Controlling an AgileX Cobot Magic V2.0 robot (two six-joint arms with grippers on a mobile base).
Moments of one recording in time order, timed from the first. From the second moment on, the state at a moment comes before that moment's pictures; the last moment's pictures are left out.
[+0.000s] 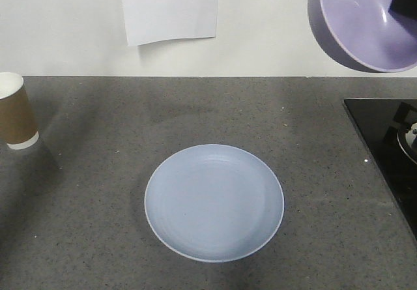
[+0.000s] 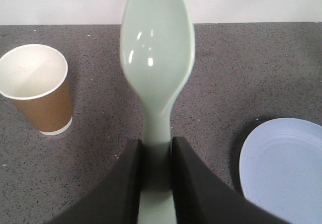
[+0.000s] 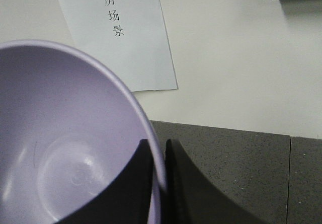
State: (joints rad) left arm -0.06 1.06 -1.25 -0.15 0.92 -0.05; right arm -0.18 1.11 -1.19 0.96 0.73 -0.78
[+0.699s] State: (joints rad) left arm -0.06 1.06 -1.25 -0.15 0.92 -0.05; right arm -0.15 1.19 -1.23 1.08 0.77 -0.86
